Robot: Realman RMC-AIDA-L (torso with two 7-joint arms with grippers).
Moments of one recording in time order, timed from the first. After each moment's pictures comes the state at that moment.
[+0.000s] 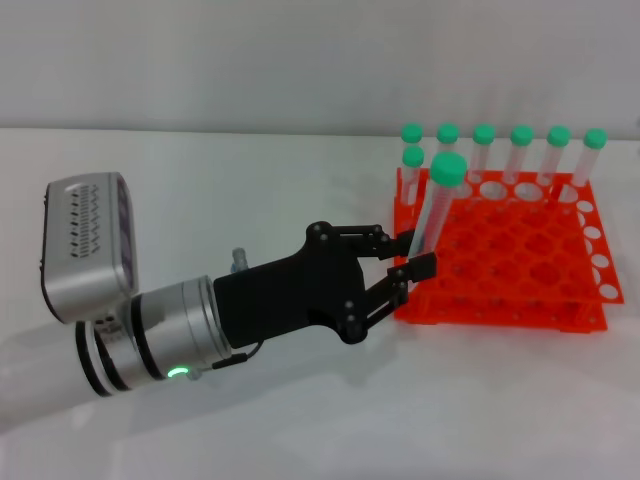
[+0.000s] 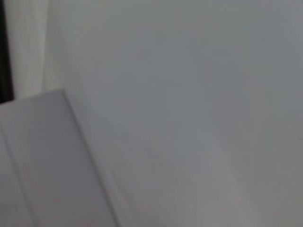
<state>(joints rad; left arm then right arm) -0.75 -2.08 2.83 -0.05 -0.49 1.64 -0.70 0.59 1.67 -1.81 -0.14 -0.35 -1.77 1.26</state>
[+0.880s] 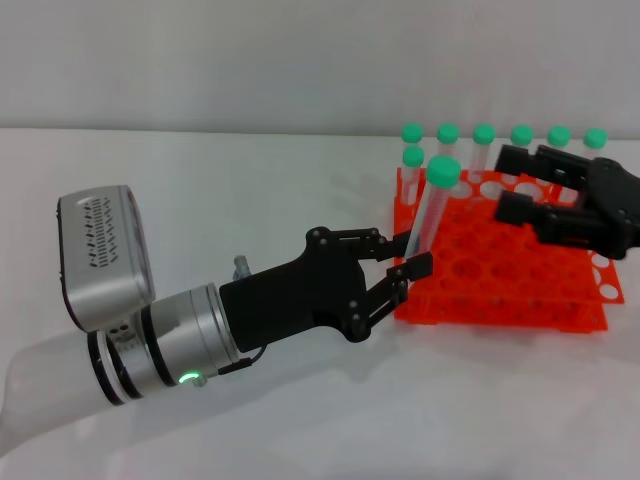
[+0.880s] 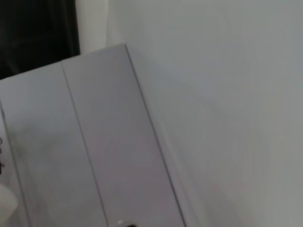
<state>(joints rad) -0.72 -2.08 2.83 0.01 -0.52 1.55 -0.66 0.67 1.78 -1.78 -0.26 -0.57 -1.68 1.20</state>
